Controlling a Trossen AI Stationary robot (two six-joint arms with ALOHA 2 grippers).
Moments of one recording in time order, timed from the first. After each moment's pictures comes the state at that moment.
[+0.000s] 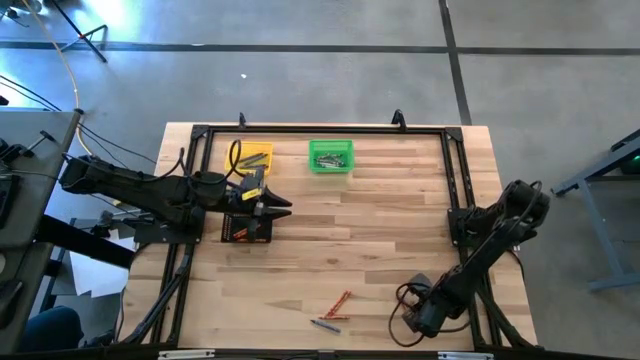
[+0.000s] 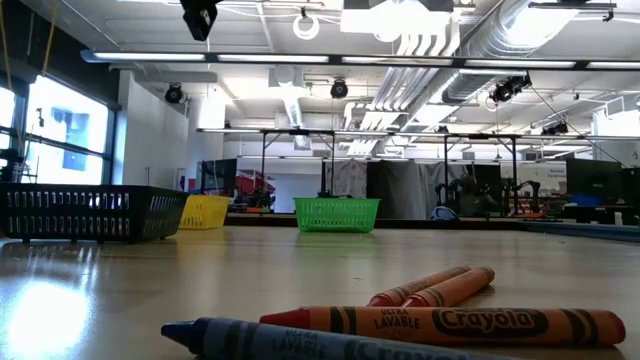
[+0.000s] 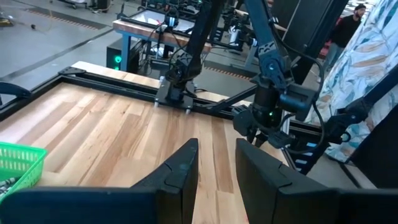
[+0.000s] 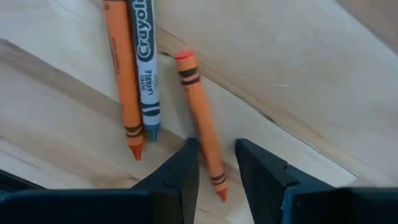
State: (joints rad) left arm -0.15 0.96 0.70 0.12 -0.12 -0.26; right arm 0.94 1.70 0.90 -0.60 -0.14 1.93
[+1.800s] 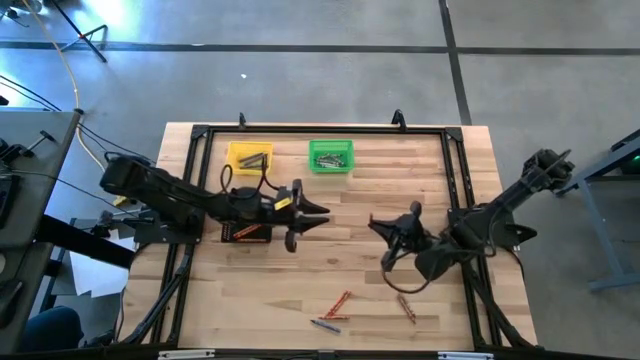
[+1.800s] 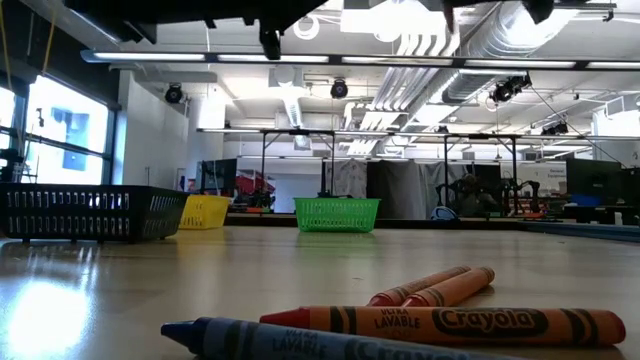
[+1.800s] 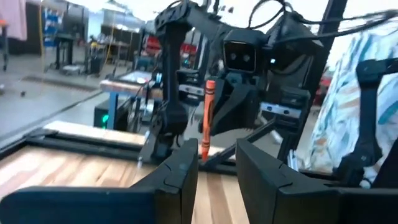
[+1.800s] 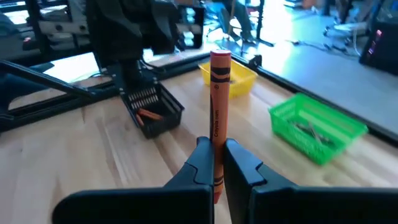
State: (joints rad) left arm -0.15 1.49 0.69 0.92 -0.11 -0.17; right arm 0.63 1.25 0.90 -0.26 1.04 0.63
